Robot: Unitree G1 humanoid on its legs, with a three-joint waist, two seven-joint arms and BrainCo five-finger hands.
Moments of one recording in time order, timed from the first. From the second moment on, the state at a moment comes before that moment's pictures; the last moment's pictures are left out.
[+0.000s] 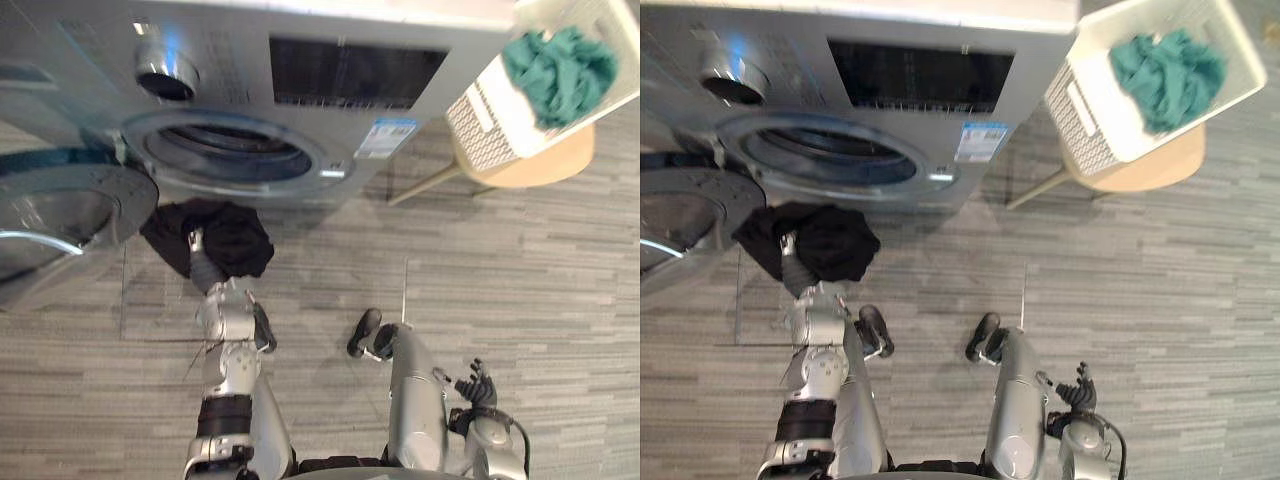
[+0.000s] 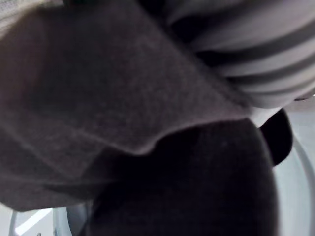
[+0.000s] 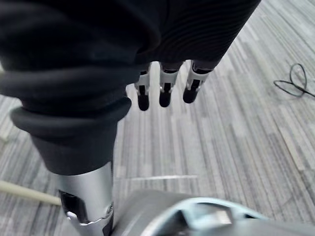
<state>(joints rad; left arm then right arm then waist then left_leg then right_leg) -0.28 -0.05 0.16 0.11 -0.70 -0.21 0.32 0.11 -0.01 -0.23 0.46 -0.03 0.05 -0.24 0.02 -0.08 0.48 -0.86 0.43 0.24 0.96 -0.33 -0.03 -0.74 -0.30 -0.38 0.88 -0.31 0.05</state>
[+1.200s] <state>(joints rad) -1.60 0.56 -0.16 0.53 -0.89 -0.22 0.34 0.10 0.07 -0.16 -0.04 -0.04 -0.07 -0.33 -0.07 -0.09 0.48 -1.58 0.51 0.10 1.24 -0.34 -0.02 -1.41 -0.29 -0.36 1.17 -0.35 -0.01</state>
